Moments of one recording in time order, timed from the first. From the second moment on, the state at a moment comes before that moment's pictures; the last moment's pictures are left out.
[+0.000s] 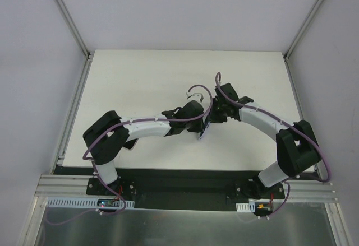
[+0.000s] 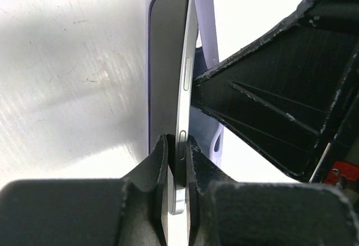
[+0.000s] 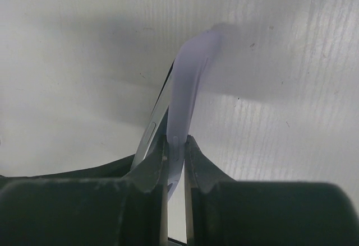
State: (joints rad) left arm -0.96 1.78 1.09 -0.14 -0.15 -0.75; right arm 0.52 1.55 0.99 -0.49 -0.06 0.59
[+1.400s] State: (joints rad) left arm -1.03 1.86 1.22 -0.24 -0.23 -0.68; right arm 0.41 1.46 0.89 -0.47 -0.16 0.59
